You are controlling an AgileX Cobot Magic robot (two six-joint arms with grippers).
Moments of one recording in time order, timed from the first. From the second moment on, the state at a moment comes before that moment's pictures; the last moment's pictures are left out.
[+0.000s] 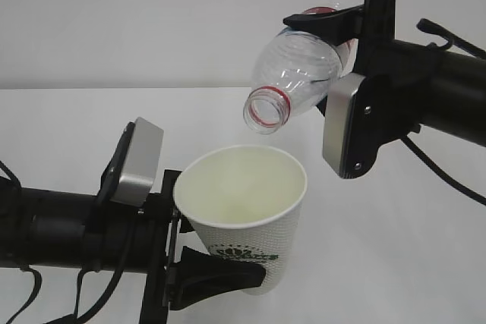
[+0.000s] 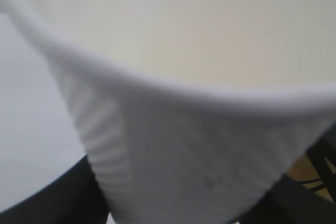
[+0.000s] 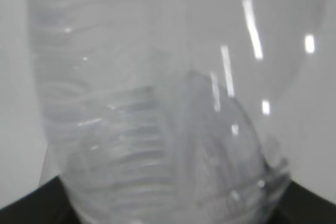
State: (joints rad) left arm -0.53 1.80 -0.57 1.13 -1.14 -0.47; right arm 0.39 1.47 -0.68 -0.60 -0.71 -1.10
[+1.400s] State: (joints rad) left arm -0.53 1.80 -0.57 1.10 -1.13 -0.47; right arm 0.39 1.47 -0.68 -0.60 -0.75 -1.13
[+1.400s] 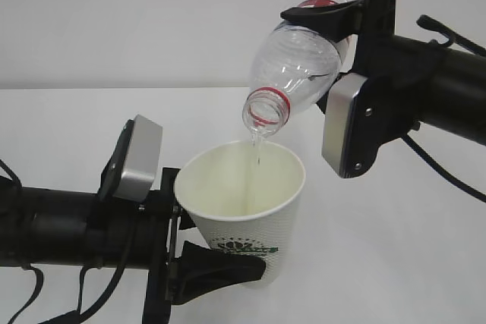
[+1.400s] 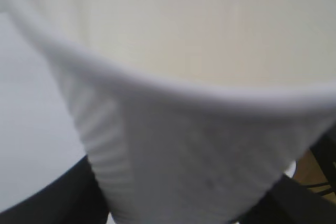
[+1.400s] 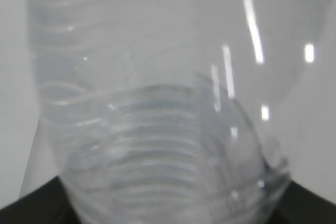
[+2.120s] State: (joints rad) left arm -0.53 1.80 -0.57 1.10 -1.13 -0.47; right arm 0.39 1.47 -0.68 -0.60 -0.75 -1.13
